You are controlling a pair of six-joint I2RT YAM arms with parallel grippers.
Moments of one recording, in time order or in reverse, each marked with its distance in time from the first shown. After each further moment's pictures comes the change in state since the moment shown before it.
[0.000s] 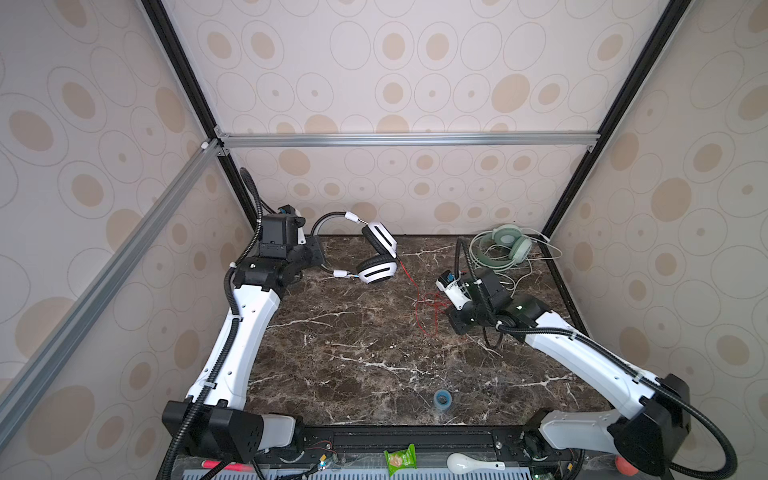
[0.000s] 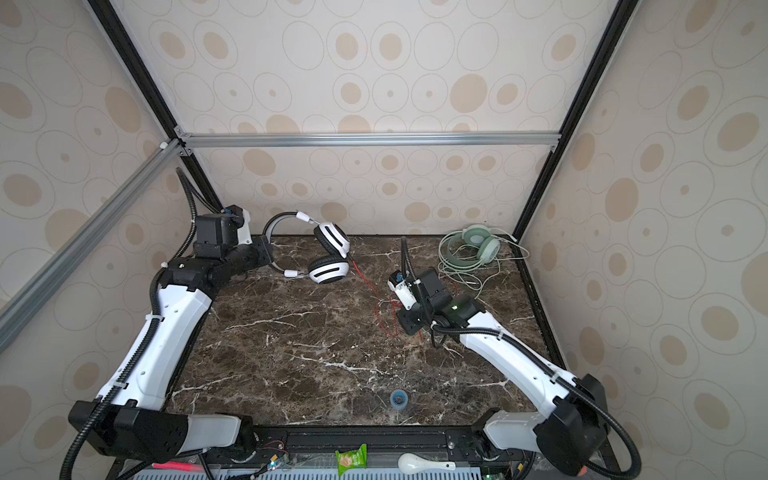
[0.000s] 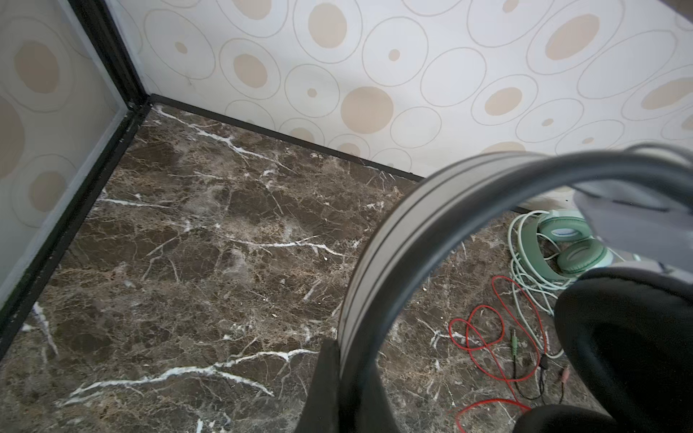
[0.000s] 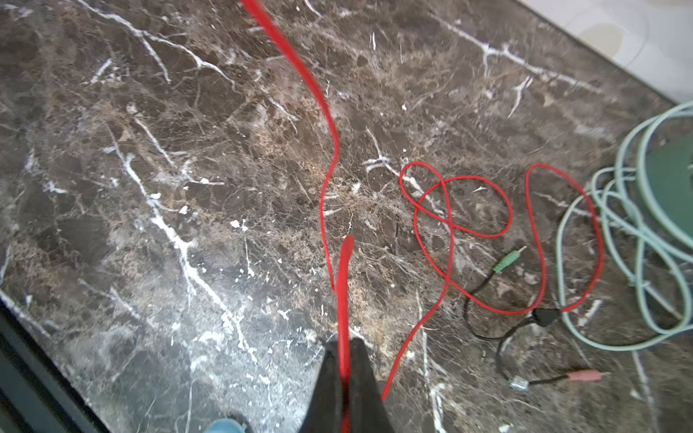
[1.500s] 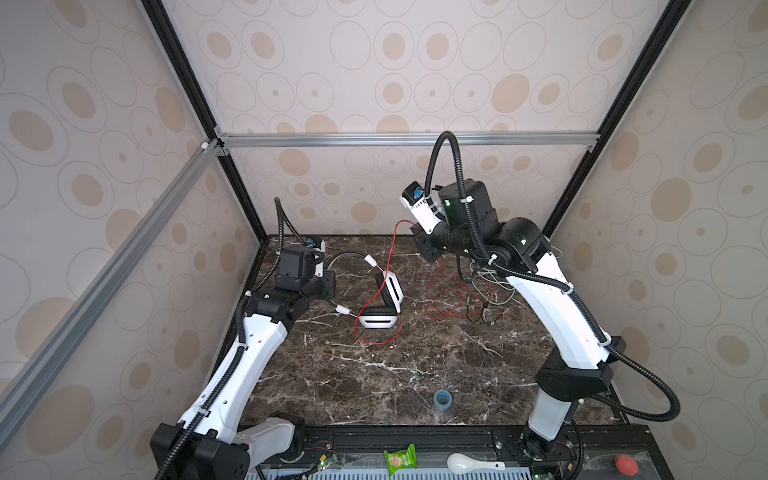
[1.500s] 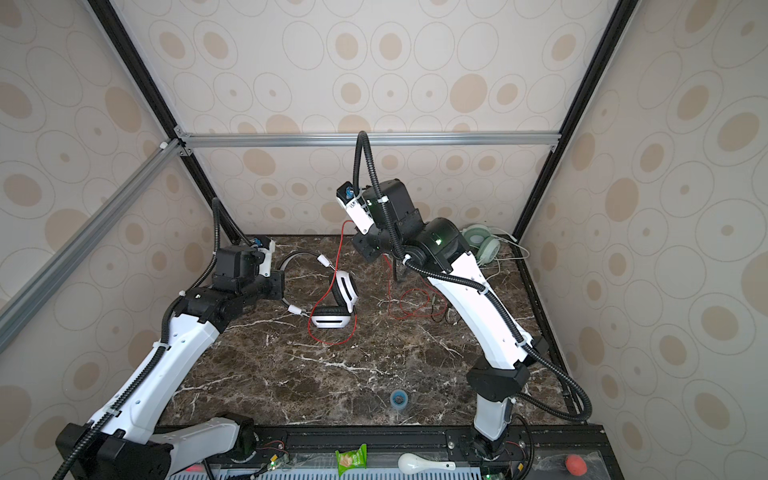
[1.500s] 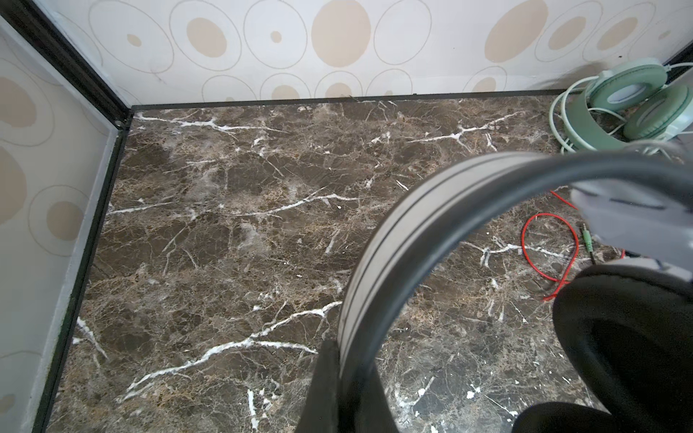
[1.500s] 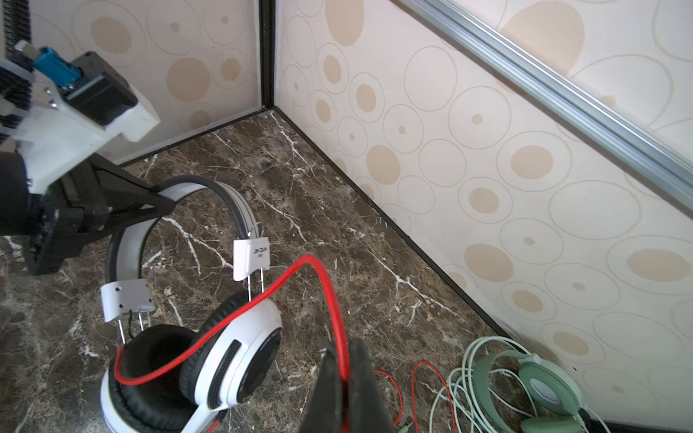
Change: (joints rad) left arm -0.134 -0.166 -0.306 0.076 -0.073 0.238; right arm 0.156 0.560 1.252 -0.369 0.167 -0.124
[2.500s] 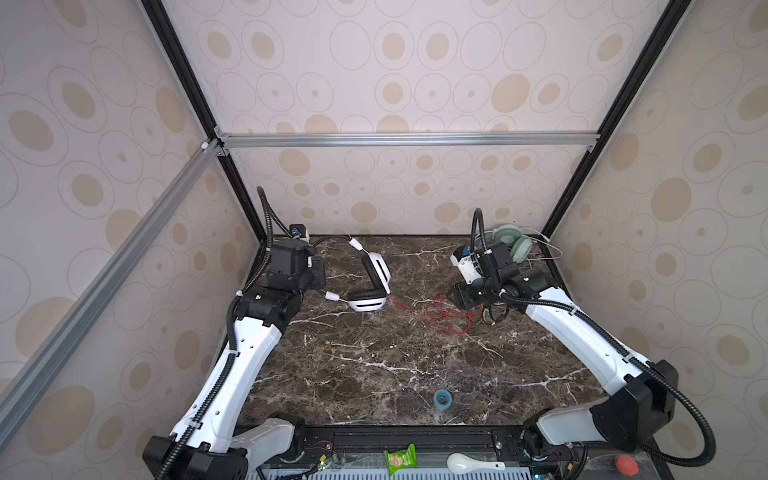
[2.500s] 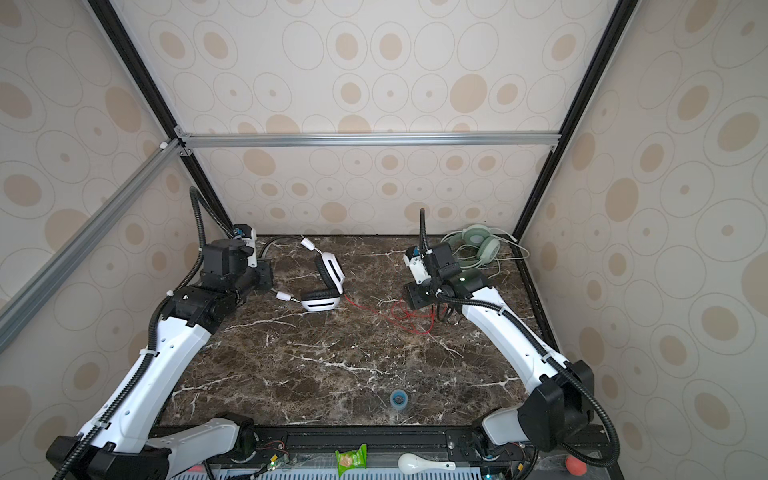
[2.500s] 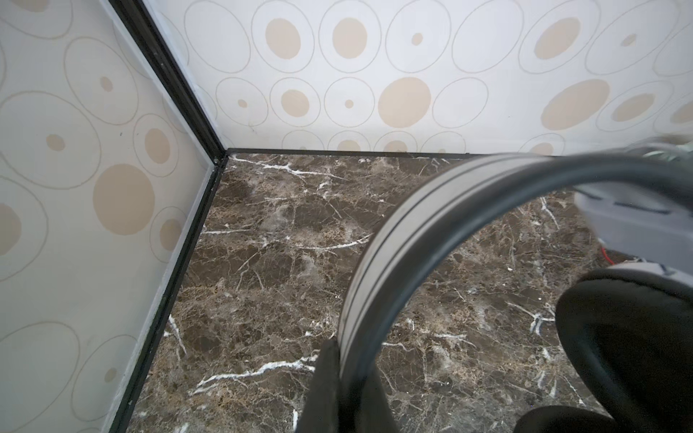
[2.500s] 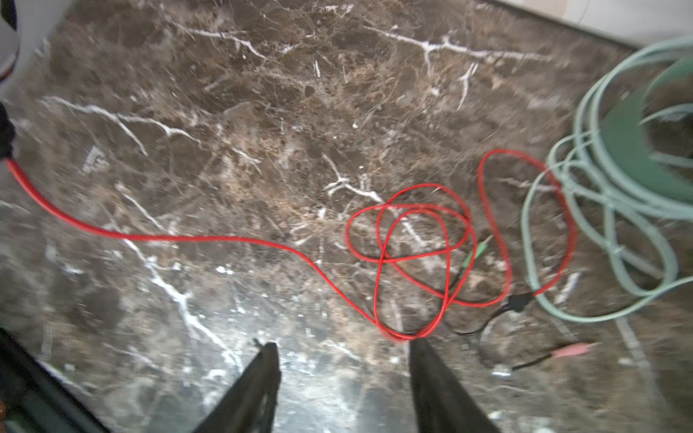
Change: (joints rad) left arm 0.000 -0.026 0.084 0.006 -0.184 -0.016; right arm -0.350 -0.423 -1.128 0.345 -0.328 0.220
